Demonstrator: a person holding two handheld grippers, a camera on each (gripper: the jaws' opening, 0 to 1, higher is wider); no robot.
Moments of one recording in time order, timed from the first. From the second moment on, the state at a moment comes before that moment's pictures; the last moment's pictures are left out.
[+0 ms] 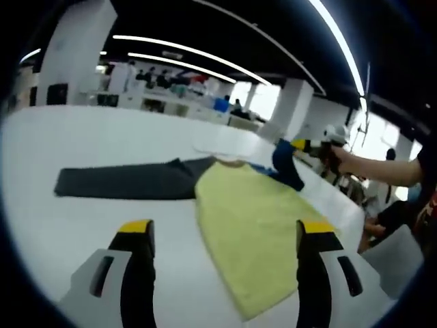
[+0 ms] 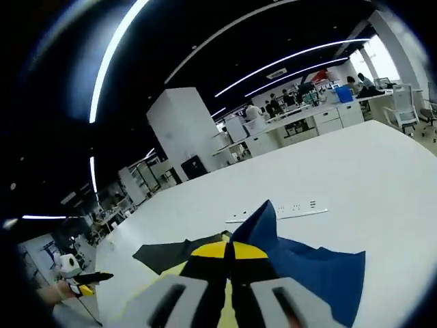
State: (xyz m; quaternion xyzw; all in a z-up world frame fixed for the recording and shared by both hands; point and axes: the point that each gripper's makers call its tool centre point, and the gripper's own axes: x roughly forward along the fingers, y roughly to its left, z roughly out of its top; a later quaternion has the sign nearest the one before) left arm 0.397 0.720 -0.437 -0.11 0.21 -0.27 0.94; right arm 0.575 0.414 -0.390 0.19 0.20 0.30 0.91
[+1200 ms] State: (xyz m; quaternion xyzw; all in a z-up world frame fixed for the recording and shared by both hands) left arm 0.397 0.723 -0.441 -0.11 0.21 -0.26 0.94; right arm 0.575 0.574 -0.471 0.08 0.28 0.38 0.88
